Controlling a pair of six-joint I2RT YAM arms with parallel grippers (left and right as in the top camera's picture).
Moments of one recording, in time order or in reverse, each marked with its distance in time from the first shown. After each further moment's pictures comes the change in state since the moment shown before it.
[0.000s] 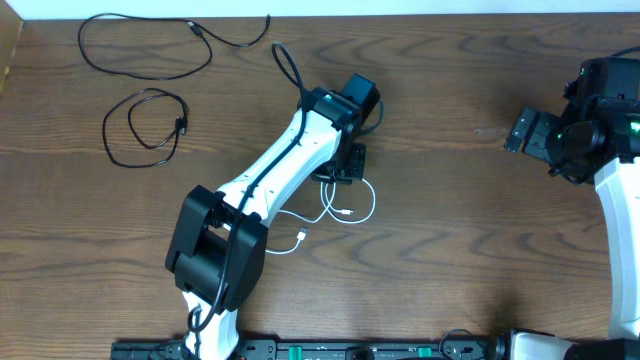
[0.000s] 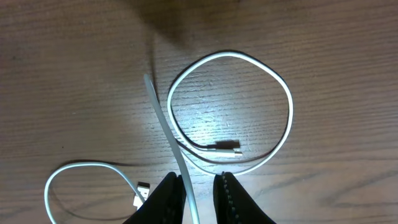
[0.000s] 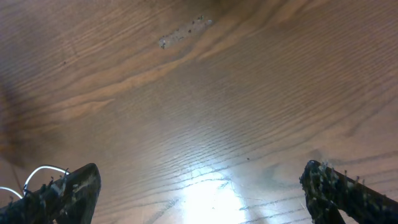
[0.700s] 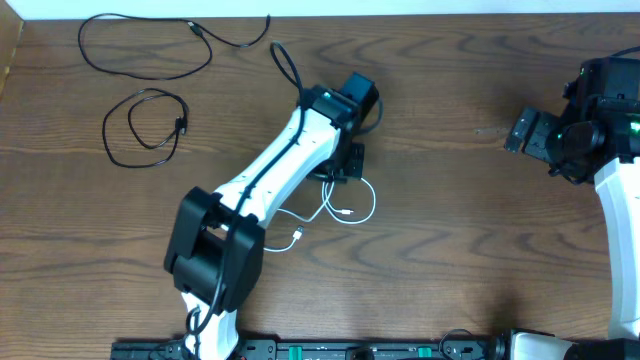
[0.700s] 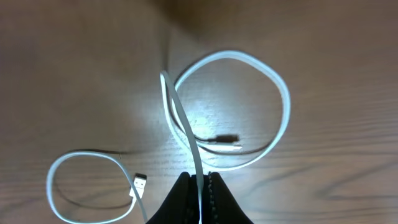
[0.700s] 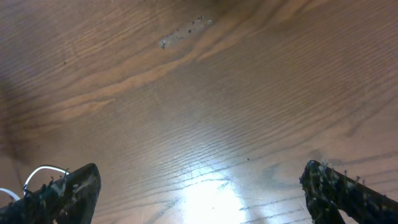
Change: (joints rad) left arm 0.008 -0.014 0.039 -0.042 0.000 -0.004; right arm 0.000 0.000 0.000 0.000 0.000 0.000
